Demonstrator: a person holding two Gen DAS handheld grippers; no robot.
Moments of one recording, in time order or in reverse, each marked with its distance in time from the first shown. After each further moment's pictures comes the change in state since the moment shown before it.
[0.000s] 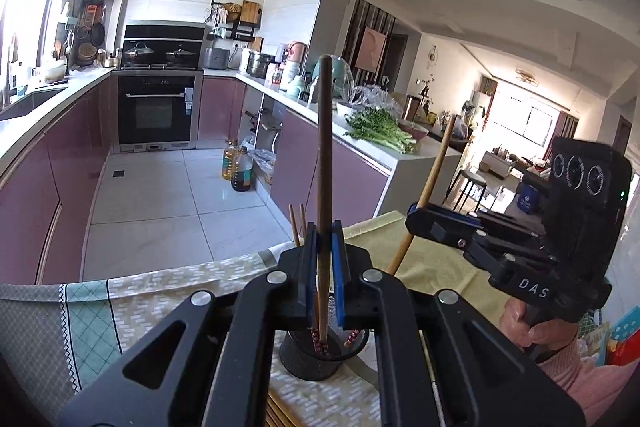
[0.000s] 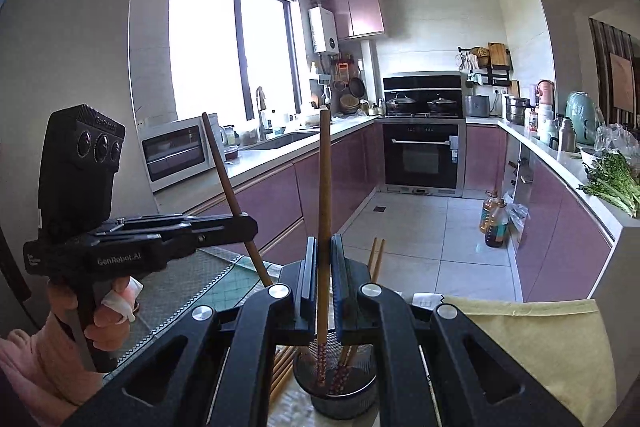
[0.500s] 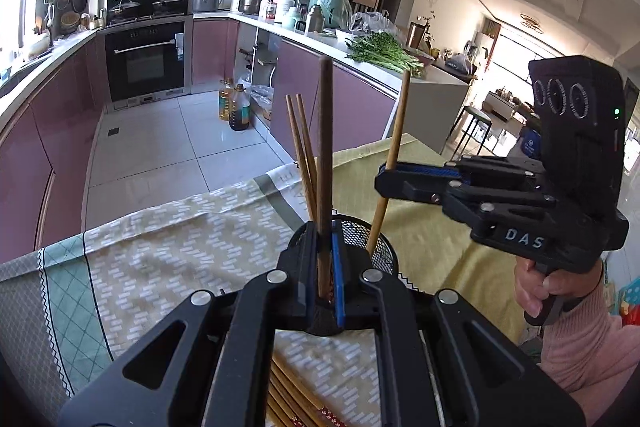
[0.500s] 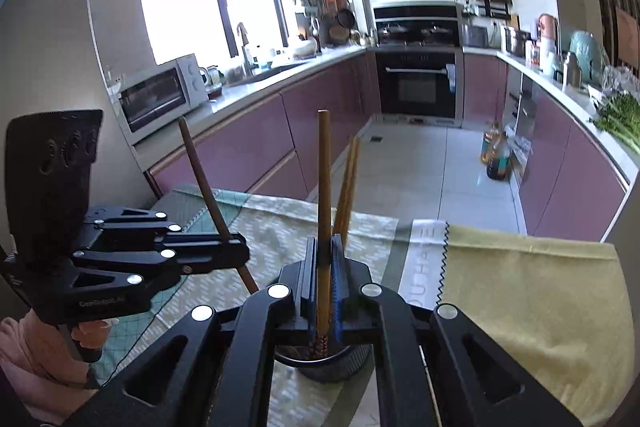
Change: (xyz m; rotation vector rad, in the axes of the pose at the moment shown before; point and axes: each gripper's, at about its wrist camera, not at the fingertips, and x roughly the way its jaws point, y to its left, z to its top) left arm 0.065 0.010 -0.051 0.036 0.237 -0.004; right arm 0.064 -0.027 -0.033 0.074 0.268 -0.004
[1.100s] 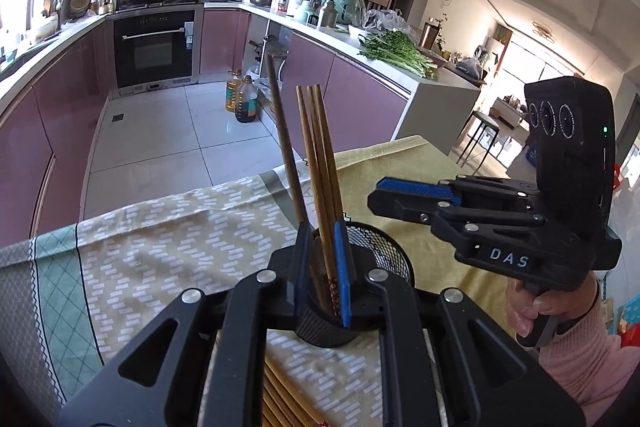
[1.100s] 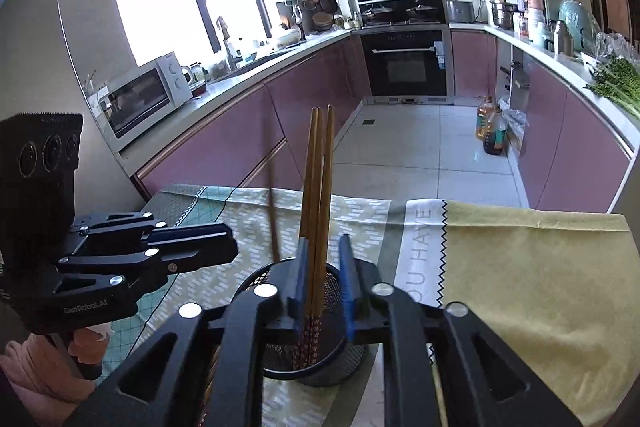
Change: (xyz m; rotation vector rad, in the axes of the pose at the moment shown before) left arm 0.021 0.014 0.002 -0.063 0.010 0.012; right arm 0.017 -0.013 -0.009 0.065 0.020 -0.010
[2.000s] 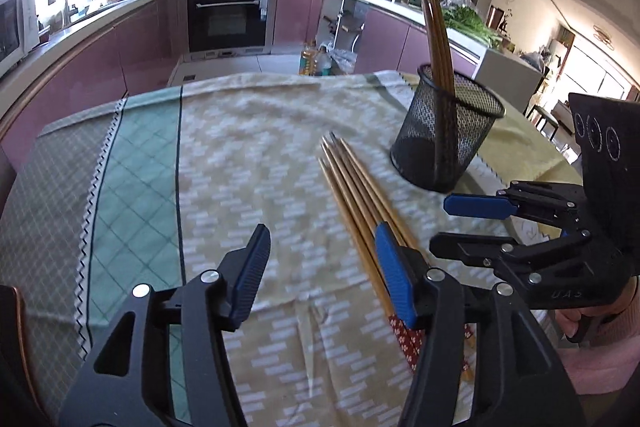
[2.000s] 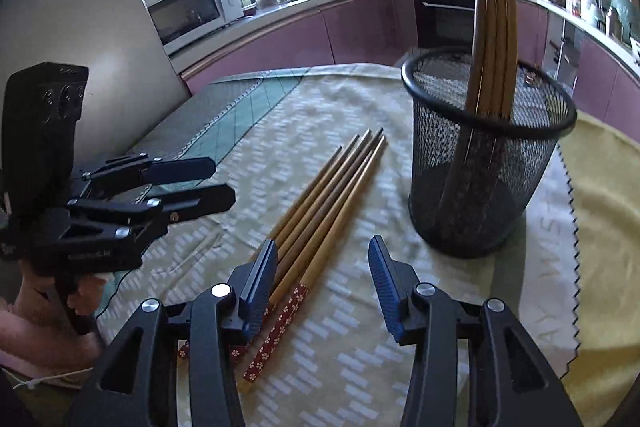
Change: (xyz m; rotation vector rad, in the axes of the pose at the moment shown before) left arm -0.048 0.055 -0.157 -0.096 0.068 0.240; right arm 0.038 0.084 -0.117 -0.089 0.201 0.114
